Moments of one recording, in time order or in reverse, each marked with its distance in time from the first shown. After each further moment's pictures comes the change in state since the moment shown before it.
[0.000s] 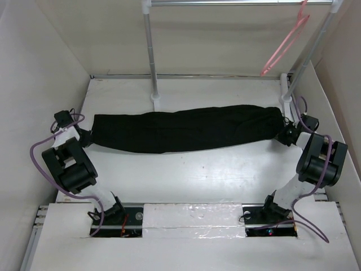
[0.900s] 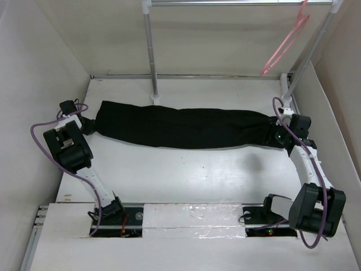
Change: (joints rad) left arm -0.059 0.296 0.243 0.090 0.053 -0.020; right arm 0.249 -0.545 -0.079 -0.376 -0.058 -0.390
